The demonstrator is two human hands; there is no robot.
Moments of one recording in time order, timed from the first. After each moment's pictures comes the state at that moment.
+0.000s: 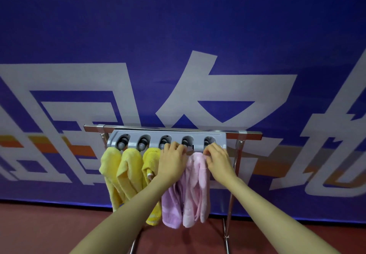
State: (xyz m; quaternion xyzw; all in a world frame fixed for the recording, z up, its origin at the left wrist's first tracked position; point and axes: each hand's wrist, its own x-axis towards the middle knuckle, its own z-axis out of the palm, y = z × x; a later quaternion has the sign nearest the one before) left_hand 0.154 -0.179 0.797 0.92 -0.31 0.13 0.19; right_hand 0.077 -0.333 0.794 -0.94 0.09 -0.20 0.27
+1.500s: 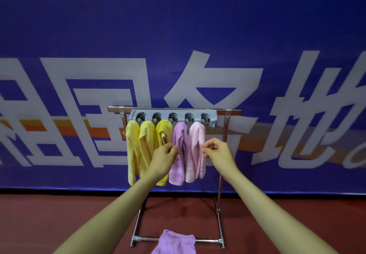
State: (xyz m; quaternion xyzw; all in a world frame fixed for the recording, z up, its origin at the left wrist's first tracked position) left_hand -0.026 -0.036 0.846 0.80 -0.22 -0.06 0.55; right_hand -0.104 -0.205 0.841 -0.78 0.19 -0.23 0.55
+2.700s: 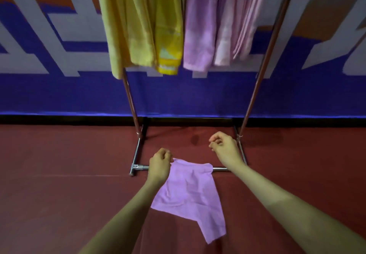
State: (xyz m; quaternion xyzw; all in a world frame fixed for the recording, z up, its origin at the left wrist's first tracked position) left_hand -0.002 0.044 0.265 0.85 -0.05 -0.14 0.50; right_hand -0.071 -0.150 0.295 -0.84 0.27 -0.15 0.45
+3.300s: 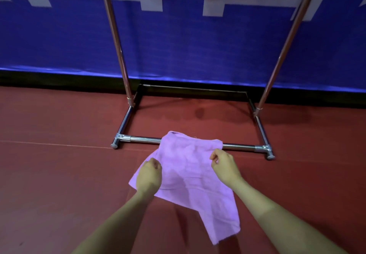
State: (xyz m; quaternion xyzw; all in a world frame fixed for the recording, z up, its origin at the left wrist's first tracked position) left_hand -0.009 0.061 -0.029 0.93 0.01 -0.14 0.35; right_hand -0.087 -0.155 -0.011 -0.91 0.26 -0.02 0.32
